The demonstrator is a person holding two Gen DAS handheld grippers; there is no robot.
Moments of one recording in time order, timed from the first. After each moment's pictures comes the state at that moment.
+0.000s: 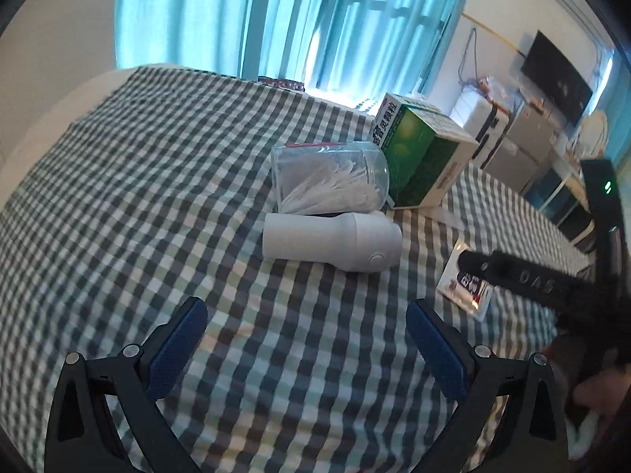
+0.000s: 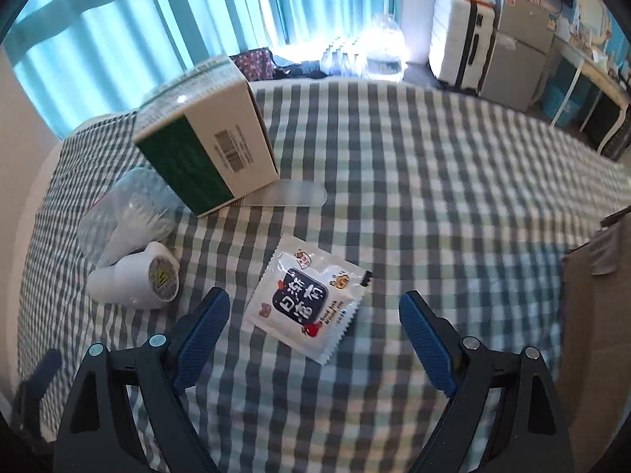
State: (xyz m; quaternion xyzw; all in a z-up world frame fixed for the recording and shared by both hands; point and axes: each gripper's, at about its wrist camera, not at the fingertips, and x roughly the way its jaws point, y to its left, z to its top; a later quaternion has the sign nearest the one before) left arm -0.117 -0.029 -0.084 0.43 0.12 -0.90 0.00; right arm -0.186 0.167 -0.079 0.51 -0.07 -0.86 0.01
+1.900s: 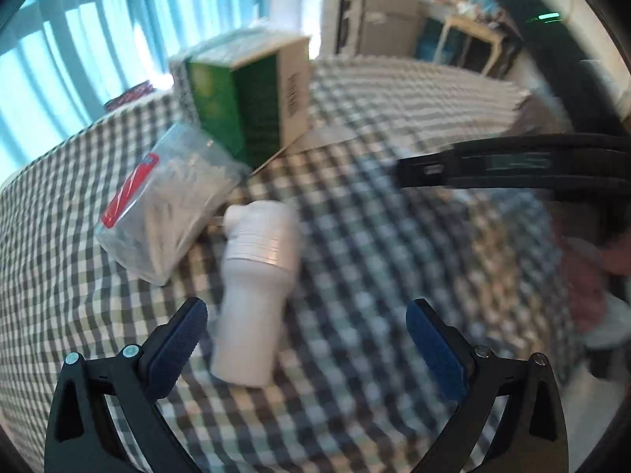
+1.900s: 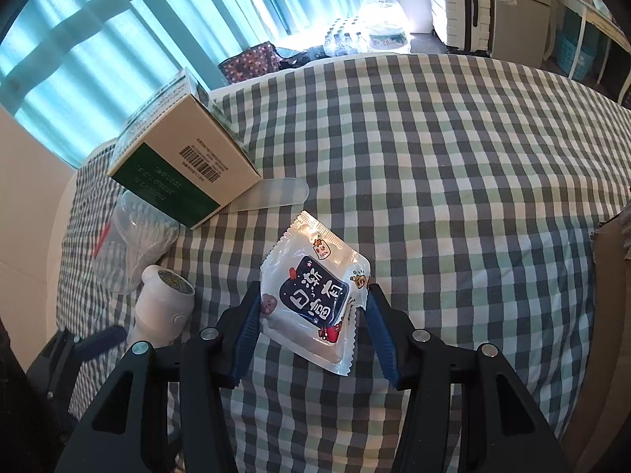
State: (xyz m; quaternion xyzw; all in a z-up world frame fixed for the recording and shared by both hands) left arm -0.163 0.043 -0.092 0.50 -0.13 -0.83 -0.22; right arm -0.195 0.224 -0.083 0.53 -0.15 -0.83 0.04
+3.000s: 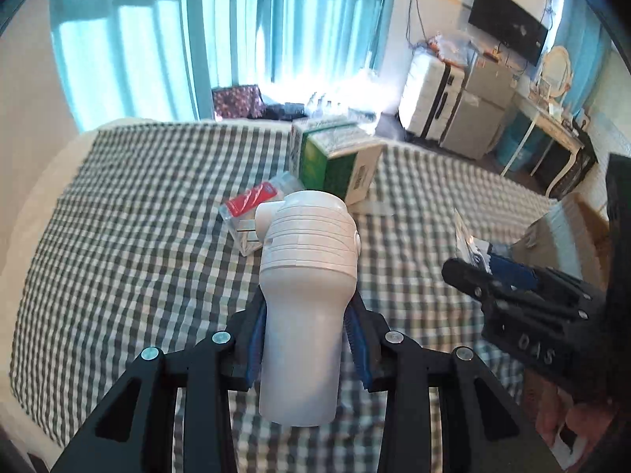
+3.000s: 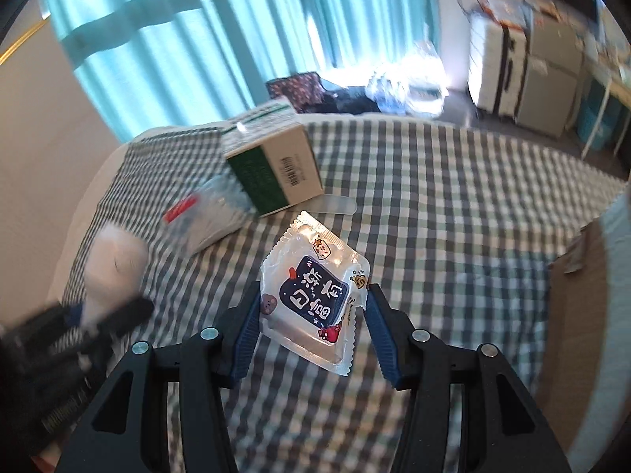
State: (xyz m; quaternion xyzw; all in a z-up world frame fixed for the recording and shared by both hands) left arm -0.044 -0.009 0.043 0.45 0.01 -0.89 -0.07; right arm -0.118 0.192 -0.009 0.46 -0.05 -0.88 0.10
